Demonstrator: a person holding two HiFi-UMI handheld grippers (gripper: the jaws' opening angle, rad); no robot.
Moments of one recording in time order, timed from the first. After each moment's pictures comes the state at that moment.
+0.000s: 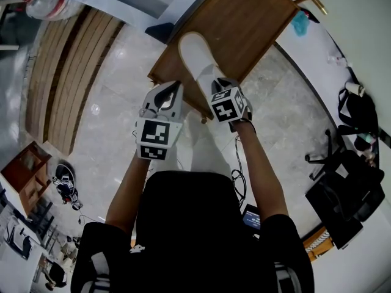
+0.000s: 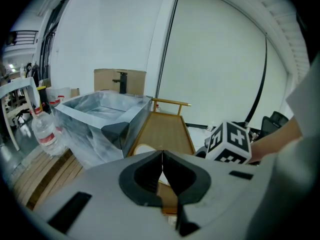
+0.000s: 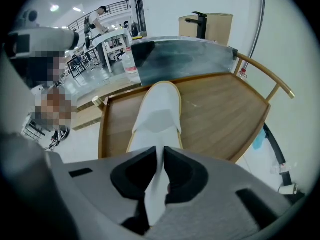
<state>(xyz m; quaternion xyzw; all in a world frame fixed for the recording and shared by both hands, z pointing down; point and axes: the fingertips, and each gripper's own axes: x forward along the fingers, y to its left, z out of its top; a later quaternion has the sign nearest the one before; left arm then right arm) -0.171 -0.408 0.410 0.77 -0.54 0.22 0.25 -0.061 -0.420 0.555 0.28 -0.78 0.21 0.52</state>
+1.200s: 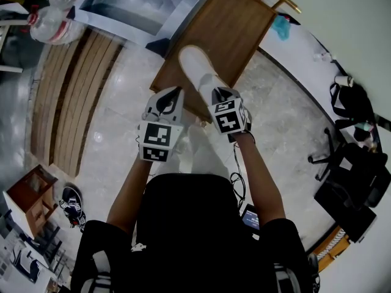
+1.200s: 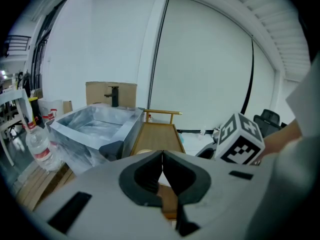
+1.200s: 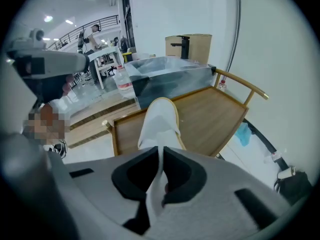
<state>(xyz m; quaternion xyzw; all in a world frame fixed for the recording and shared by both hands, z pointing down) -0.161 -0.400 0.352 0.80 -0.52 0.21 0.21 -0.051 -0.408 0.469 0.35 -0.78 0.22 0.46</state>
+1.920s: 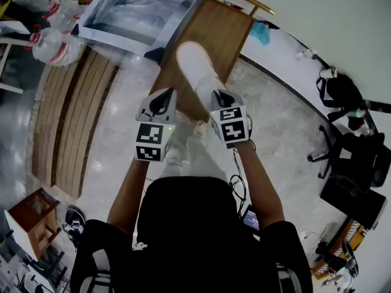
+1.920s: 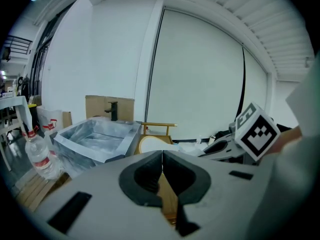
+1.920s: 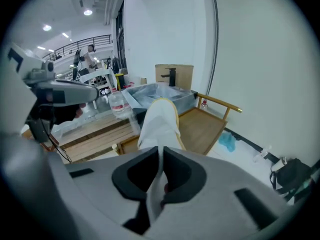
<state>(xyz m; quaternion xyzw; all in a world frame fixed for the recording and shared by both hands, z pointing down) -0.168 -0.368 0.282 0.82 -0.52 0.17 0.16 -0.040 -0.377 0.355 0.45 -0.80 0.19 0.36</state>
